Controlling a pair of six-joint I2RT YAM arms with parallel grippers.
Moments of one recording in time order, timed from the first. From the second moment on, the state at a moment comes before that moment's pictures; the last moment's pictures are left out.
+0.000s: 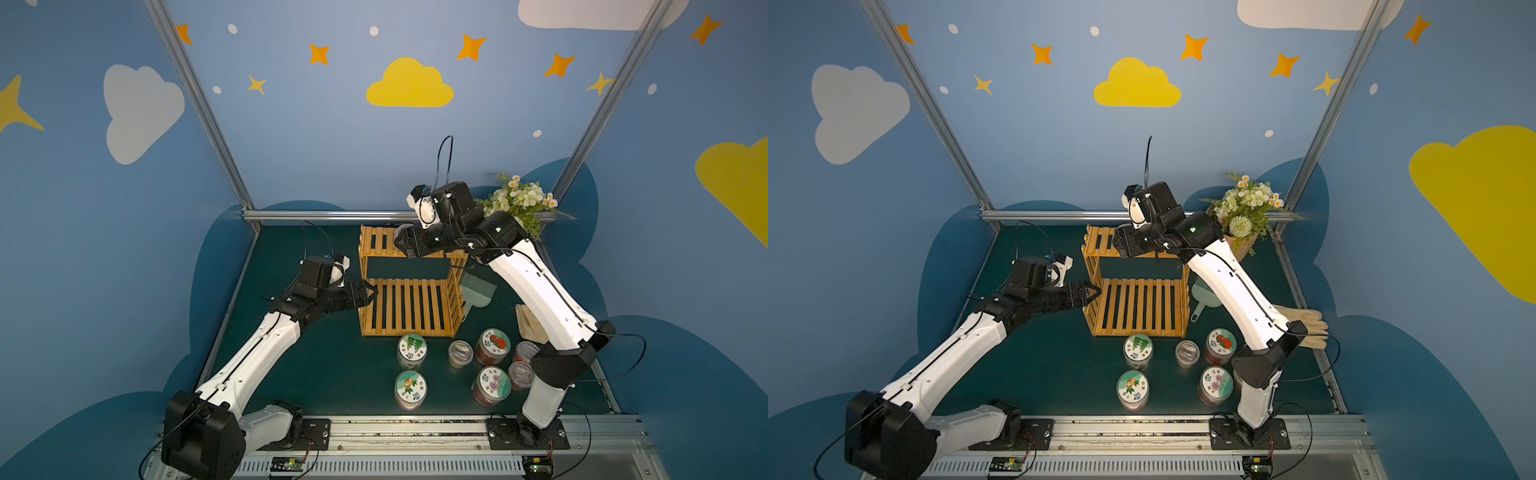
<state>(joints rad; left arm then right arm) -0.33 1.20 0.94 -0.46 0.44 -0.55 0.75 1.81 2.22 -1.10 -0.08 0.25</state>
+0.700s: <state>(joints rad) -0.40 1.08 0.93 -0.56 0.40 -0.51 0.75 1.91 2.33 -1.17 -0.05 0.25</state>
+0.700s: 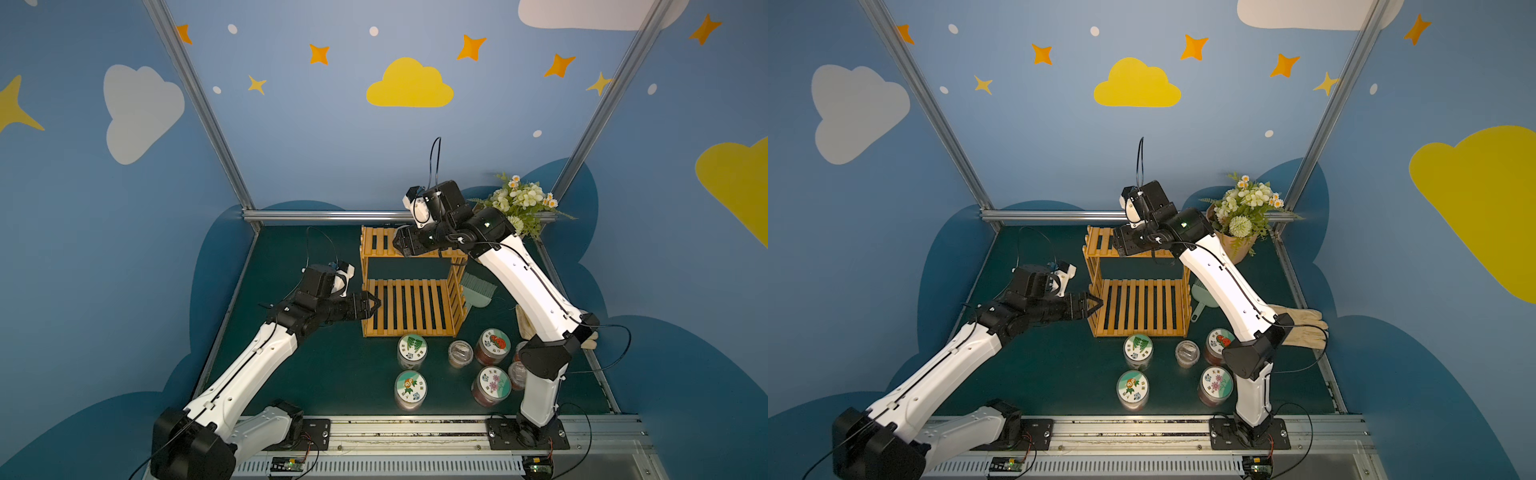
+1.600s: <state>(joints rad) -0.46 1.04 1.13 -0.48 0.35 -0.33 0.51 1.82 2.28 -1.01 -0.50 -0.20</state>
